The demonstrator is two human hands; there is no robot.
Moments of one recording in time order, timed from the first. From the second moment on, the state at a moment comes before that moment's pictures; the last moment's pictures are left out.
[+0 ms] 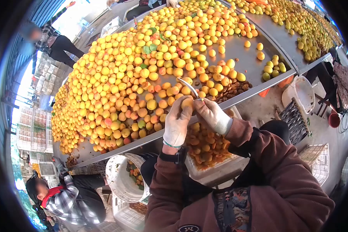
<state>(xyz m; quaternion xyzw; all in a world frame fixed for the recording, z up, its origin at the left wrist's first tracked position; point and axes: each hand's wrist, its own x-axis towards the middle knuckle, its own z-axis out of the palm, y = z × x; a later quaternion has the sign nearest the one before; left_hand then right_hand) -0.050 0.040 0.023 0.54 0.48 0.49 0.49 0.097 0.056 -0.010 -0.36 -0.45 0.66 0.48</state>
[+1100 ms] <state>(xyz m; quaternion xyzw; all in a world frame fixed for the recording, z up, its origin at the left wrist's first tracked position) -0.027 0.052 0.014 0.41 0.48 0.62 0.46 0.095 0.043 -0.011 -0.44 -0.66 0.45 0.42</state>
